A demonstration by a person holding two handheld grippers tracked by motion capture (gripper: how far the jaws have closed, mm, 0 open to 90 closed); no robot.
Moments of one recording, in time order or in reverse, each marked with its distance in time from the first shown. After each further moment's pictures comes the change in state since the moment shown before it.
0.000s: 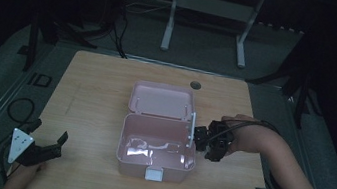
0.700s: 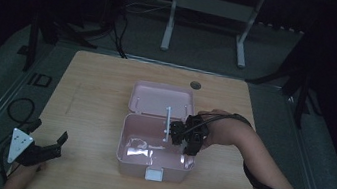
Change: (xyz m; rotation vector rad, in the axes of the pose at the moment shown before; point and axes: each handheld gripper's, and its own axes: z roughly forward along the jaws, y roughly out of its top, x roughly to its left) left arm 0.001 0.000 0.000 0.000 -0.004 -0.005; right arm -0.017 0.053 0.013 -0.041 0.022 -0.030
